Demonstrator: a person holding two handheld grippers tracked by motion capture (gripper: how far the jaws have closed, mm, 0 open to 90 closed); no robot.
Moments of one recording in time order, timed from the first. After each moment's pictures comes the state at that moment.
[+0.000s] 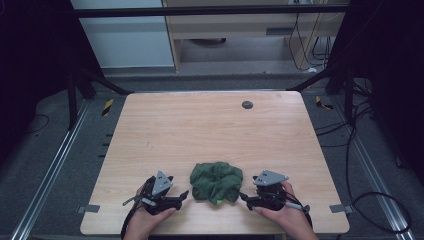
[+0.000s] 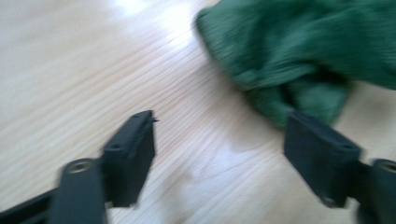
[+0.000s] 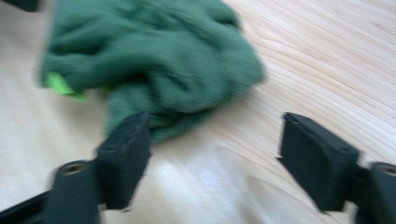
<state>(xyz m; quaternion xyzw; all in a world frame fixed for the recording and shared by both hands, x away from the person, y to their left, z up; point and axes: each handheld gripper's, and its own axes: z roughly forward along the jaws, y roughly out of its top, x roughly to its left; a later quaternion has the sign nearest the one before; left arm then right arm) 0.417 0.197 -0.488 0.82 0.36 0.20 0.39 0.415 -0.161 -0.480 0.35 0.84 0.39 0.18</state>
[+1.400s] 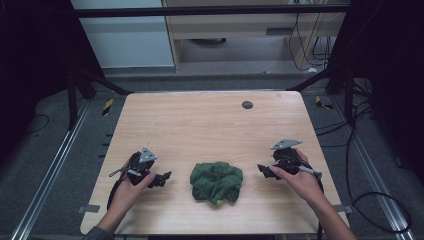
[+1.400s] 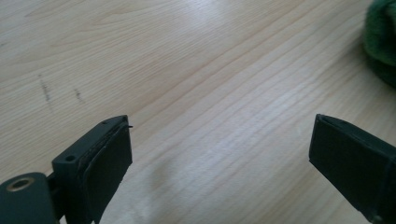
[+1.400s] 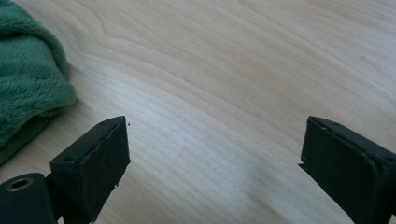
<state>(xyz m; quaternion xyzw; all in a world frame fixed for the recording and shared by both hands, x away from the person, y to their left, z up) 0.493 0.248 -0.478 0.84 0.39 0.19 0.32 0.508 -0.219 -0.473 0.43 0.82 0.33 0.18</state>
